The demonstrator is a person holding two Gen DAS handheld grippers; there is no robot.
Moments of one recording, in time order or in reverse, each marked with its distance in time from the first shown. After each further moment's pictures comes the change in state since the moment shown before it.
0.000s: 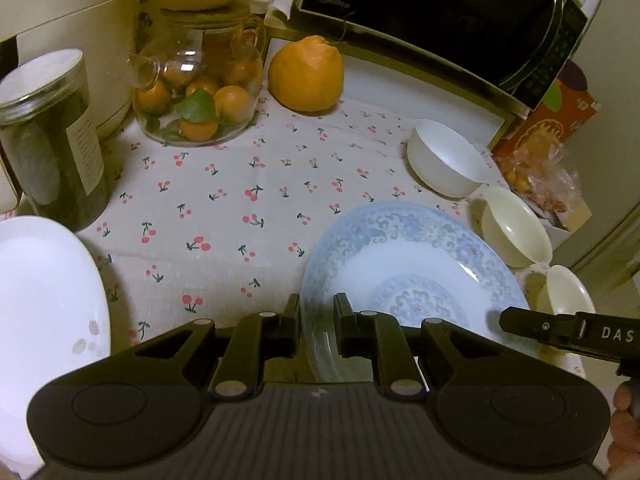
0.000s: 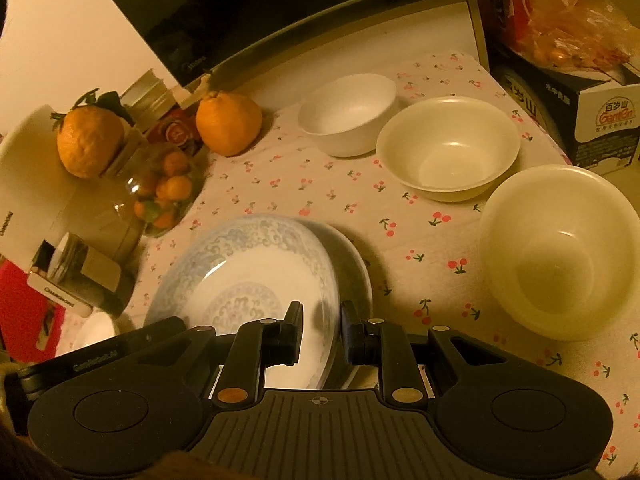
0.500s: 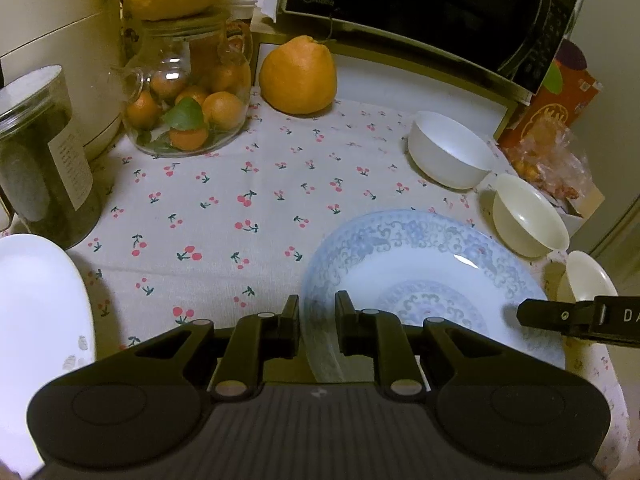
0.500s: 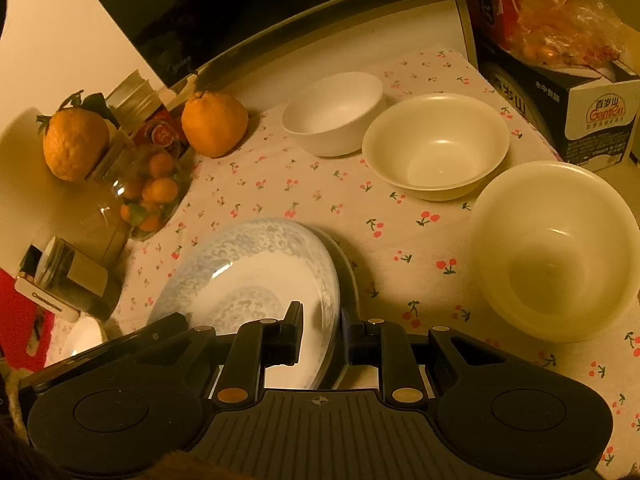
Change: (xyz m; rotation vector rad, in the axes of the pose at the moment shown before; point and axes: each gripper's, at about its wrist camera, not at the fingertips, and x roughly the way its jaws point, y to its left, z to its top) left arm 0.013 -0.011 -0.006 0.066 -0.032 0.047; right arm 0.002 0.001 0.000 0.001 -0.004 -0.037
